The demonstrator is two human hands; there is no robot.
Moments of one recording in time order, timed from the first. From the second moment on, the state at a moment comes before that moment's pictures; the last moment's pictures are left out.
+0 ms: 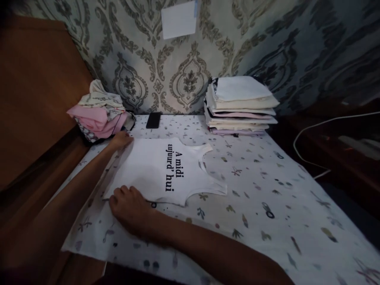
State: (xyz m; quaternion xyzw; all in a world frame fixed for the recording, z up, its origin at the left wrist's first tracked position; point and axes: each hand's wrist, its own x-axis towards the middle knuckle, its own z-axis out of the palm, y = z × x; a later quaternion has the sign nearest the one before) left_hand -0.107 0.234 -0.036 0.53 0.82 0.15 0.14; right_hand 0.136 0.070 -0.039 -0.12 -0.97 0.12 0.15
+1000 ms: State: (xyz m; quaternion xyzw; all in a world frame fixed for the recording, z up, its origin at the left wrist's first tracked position) left_hand -0.038 0.178 -0.089 0.76 0.64 0.10 0.00; right_hand 0.217 0.143 -0.071 -0.28 -0.94 0.18 0.11
